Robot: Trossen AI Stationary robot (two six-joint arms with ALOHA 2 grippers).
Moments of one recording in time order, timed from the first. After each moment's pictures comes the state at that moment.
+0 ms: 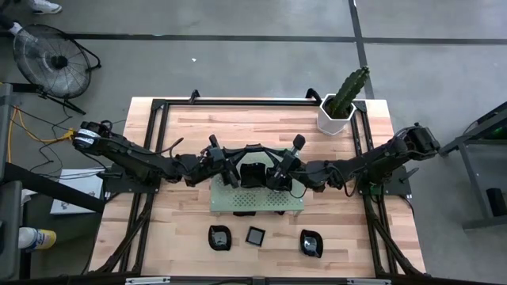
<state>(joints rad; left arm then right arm) -0.24 1.38 0.67 0.86 -0.71 0.02 0.27 1.50 0.88 0.61 0.86 -0.25</state>
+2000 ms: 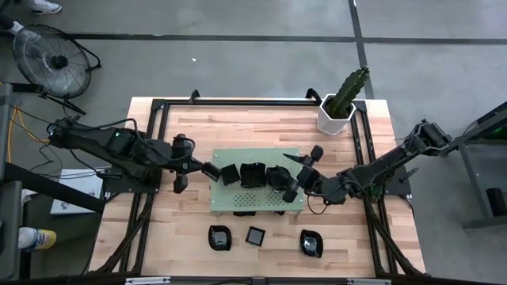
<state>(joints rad) -0.29 0.89 1.06 -0.80 -0.28 -0.45 0.47 1.35 0.88 0.30 1.07 -0.08</state>
